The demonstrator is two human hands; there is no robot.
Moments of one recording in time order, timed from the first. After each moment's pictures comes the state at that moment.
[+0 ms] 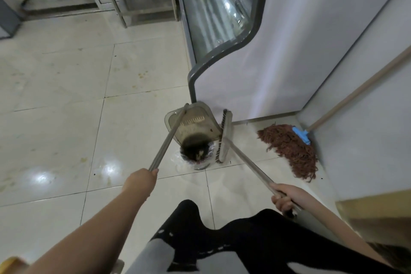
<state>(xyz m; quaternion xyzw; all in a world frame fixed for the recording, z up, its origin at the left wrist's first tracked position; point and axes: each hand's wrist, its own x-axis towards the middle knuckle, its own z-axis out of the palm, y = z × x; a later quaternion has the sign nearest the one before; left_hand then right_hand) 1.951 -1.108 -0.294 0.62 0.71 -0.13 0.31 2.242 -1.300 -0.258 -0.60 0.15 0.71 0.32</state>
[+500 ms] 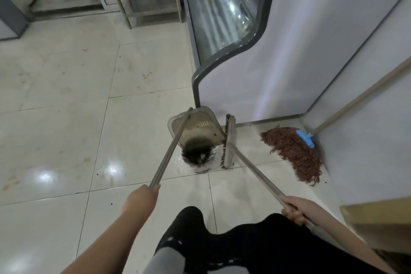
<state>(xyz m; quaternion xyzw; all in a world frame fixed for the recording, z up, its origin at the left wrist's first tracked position) 1.932 -1.137 -0.298 0.64 0.70 -0.16 0.28 2.246 -1.306 -0.265 -0.64 0.08 0.72 0.25</state>
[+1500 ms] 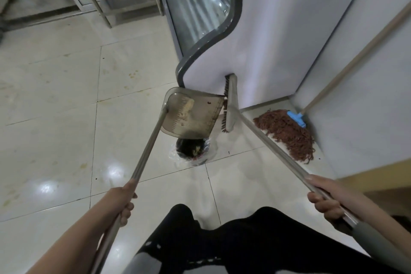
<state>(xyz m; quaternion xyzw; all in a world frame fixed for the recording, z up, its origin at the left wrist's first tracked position) 1.915 -1.140 -0.242 0.42 0.74 -0.04 0.53 2.274 -1.369 -0.205 -0.61 0.15 0.66 0.41</state>
